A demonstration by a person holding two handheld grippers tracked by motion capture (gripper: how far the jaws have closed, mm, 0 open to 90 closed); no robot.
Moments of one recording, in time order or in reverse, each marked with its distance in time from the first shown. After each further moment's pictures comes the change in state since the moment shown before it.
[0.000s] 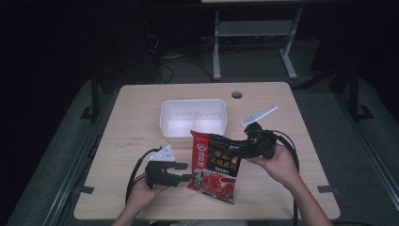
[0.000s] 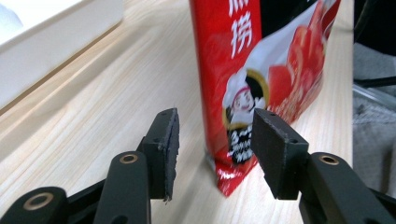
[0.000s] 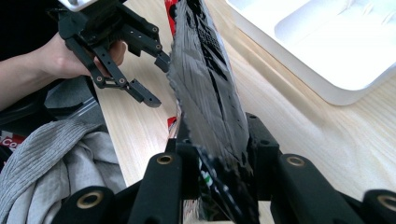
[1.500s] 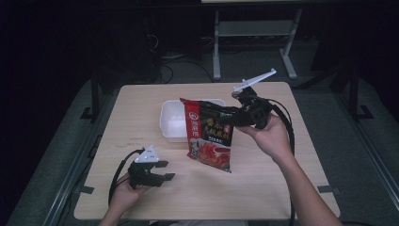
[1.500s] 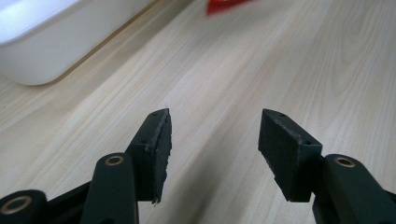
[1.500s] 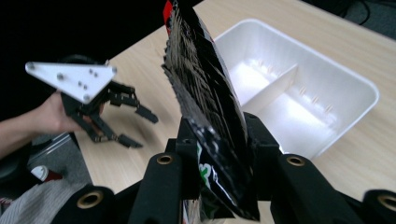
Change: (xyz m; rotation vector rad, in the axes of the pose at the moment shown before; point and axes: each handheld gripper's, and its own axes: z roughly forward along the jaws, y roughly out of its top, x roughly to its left) left arm 0.020 -0.028 -0.032 0.072 0.141 -0.002; right arm 0.018 0.080 -0.035 -0.101 -0.137 0.002
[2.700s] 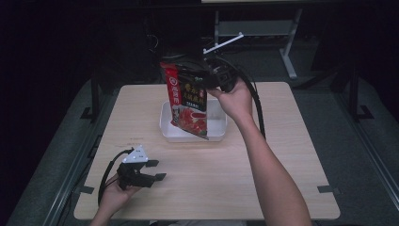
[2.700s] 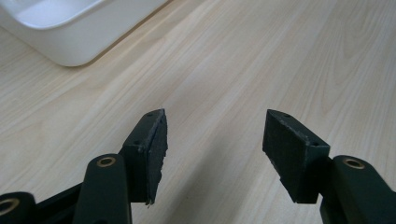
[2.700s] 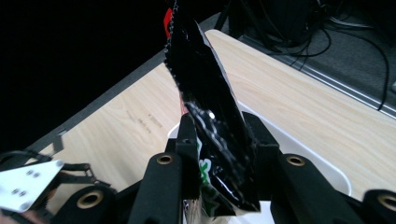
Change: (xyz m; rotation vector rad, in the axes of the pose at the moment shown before) left arm 0.009 -0.012 -0.026 -0.017 0.033 -0.023; right arm -0.010 0.099 0.044 -0.073 -0.106 0.041
